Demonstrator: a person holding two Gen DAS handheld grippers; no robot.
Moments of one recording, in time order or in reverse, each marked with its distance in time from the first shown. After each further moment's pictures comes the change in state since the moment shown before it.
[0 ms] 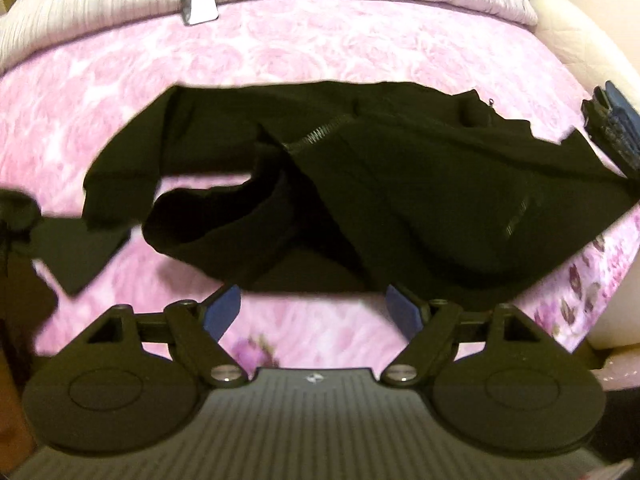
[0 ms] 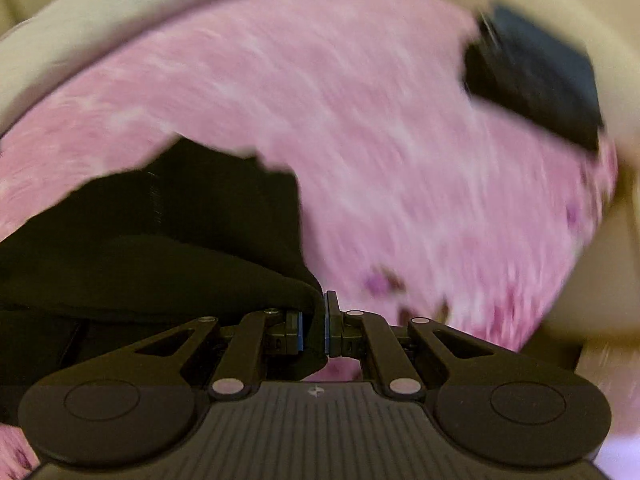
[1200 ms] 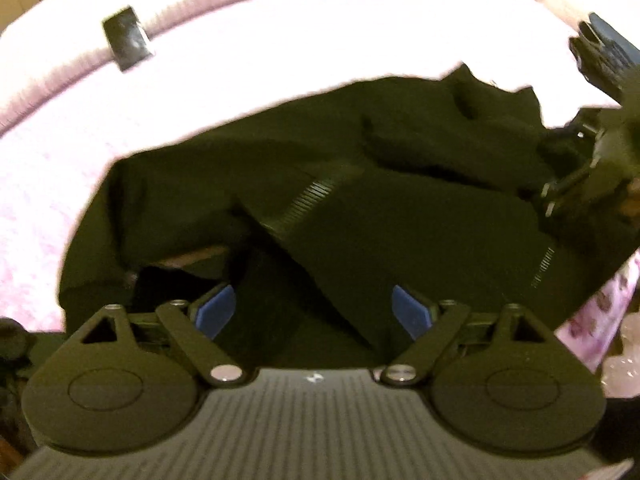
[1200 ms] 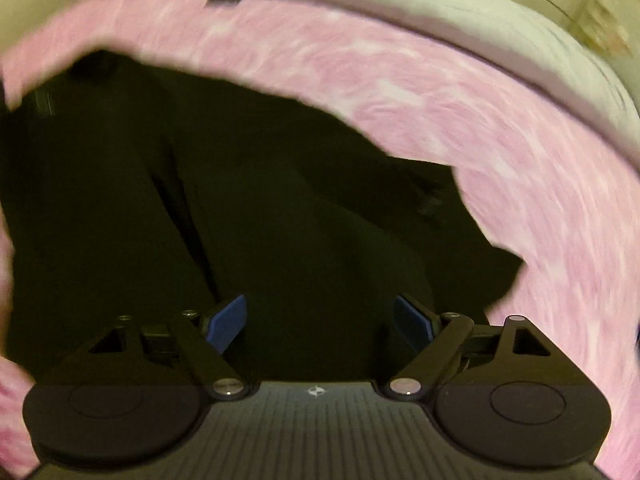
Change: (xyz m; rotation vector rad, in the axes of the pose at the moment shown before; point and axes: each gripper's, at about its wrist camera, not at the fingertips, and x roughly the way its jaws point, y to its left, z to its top) left arm 0.052 -0.006 0.056 0.226 0.023 0.031; right arm 0.087 0.166 -0.072 -0.926 -0.188 0.224
